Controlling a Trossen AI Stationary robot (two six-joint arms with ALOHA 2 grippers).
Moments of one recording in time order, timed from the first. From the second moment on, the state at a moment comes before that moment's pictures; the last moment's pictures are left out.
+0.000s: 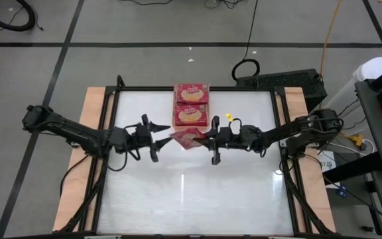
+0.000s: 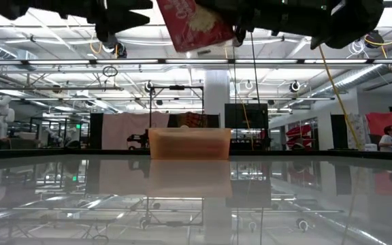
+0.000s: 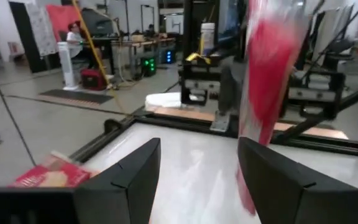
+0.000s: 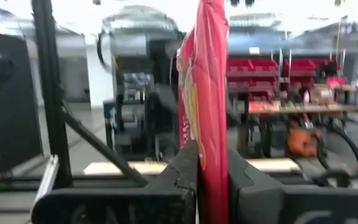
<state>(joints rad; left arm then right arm) -0.22 1.06 0.53 0.54 -0.50 -0.02 0.08 1.54 0.65 1.10 0.08 0.02</state>
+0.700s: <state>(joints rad) -0.29 1.37 0.49 1.22 -0.44 0.21 0.08 1.61 0.65 1.53 0.07 0.01</state>
